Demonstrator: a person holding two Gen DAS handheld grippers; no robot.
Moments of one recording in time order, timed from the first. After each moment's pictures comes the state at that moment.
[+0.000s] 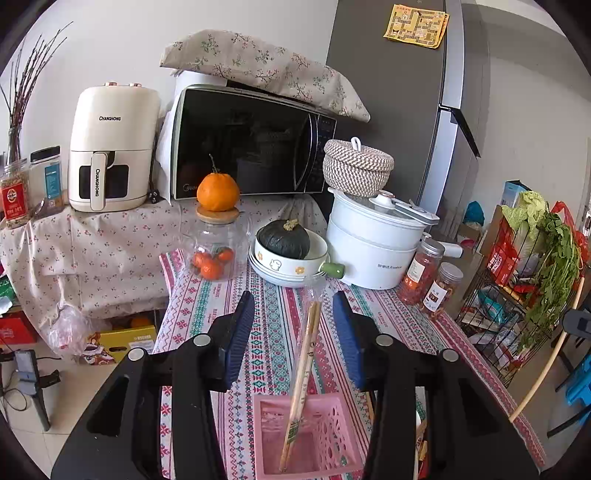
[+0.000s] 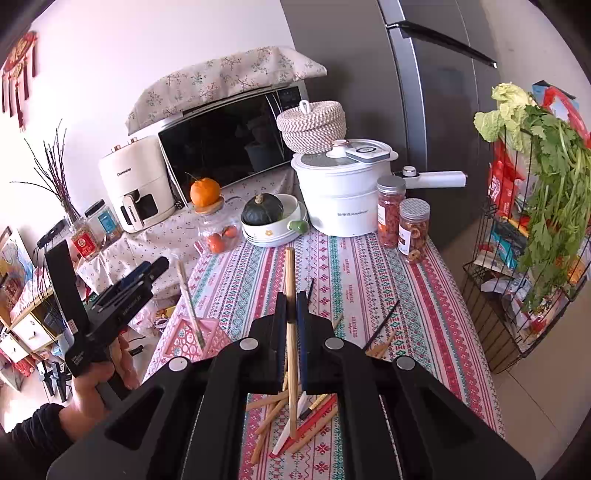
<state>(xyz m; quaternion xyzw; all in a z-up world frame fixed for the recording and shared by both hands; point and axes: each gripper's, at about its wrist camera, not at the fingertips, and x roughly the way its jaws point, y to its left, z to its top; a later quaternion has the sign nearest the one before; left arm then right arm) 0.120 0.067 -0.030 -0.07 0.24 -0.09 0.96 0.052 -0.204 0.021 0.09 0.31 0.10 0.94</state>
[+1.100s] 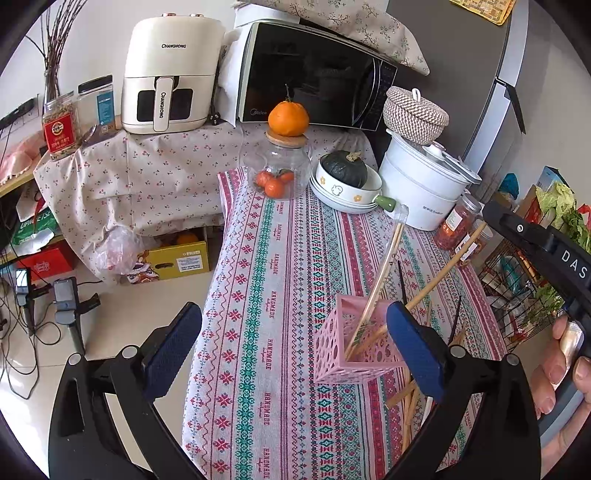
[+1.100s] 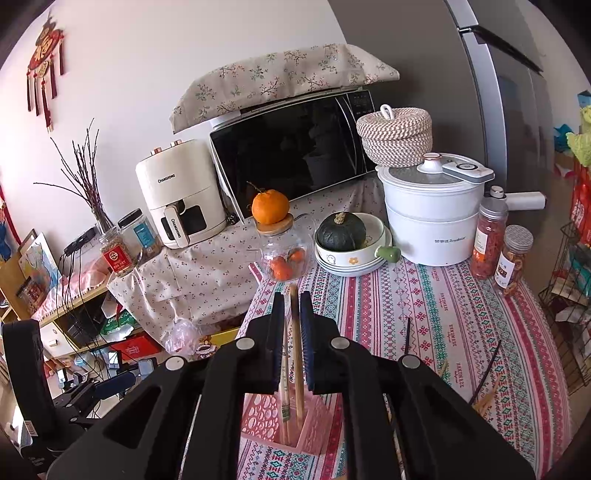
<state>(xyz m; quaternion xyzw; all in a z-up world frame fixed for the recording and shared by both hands) 0.084 0.129 -0.030 -0.10 0.38 -0.02 0.92 0.122 -0.093 0.012 0.10 0.28 0.17 0.94</state>
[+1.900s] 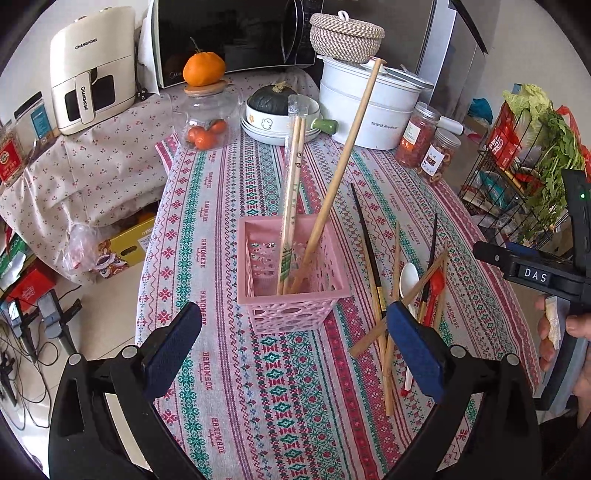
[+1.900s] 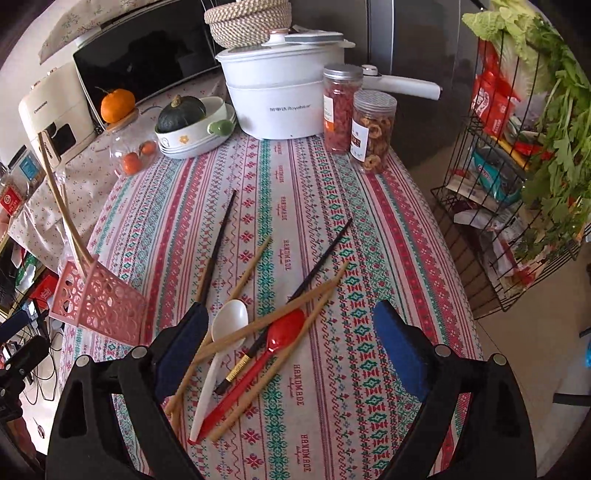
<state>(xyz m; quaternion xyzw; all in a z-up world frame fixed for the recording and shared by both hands) 0.078 0.042 -0.074 0.00 0.45 -0.10 0.89 0.121 -0.235 -0.096 0.04 0.48 0.00 0.88</state>
